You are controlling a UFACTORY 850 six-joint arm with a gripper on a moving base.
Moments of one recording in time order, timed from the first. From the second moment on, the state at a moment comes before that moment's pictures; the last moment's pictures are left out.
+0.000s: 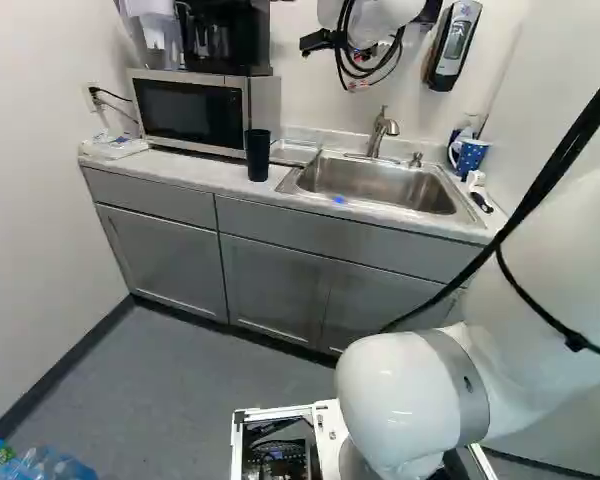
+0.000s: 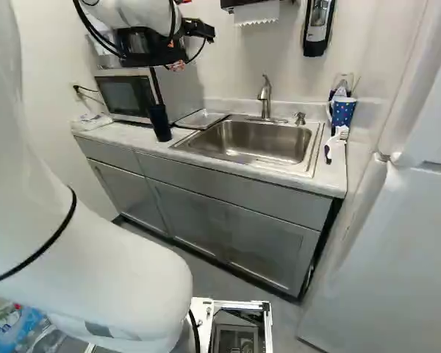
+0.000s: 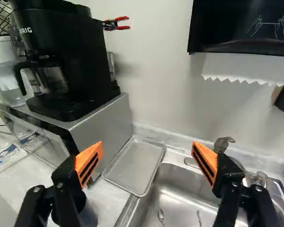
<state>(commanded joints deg) 0.9 9.8 -66.2 0.0 3.7 0.0</state>
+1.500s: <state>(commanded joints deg) -1.1 7.2 -68.6 0.0 3.7 0.0</state>
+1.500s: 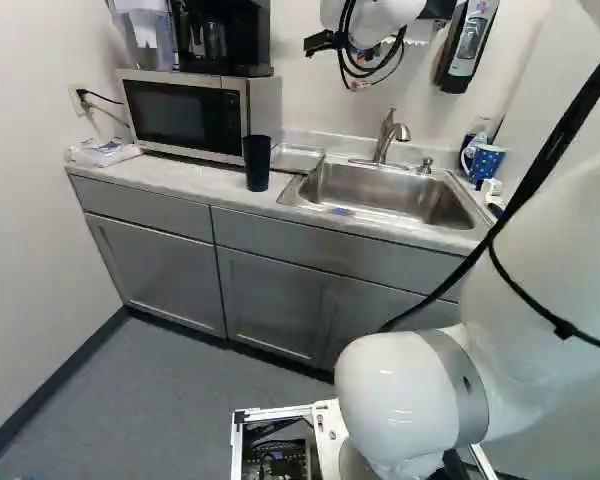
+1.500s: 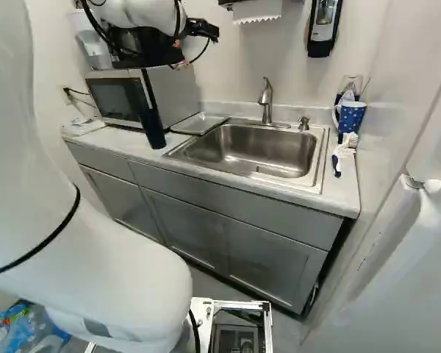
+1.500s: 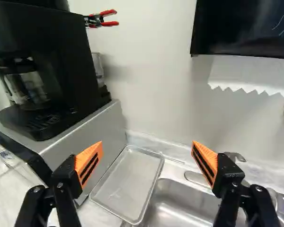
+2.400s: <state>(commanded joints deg) -8.2 0.8 -74.7 0.0 1.0 0.0</state>
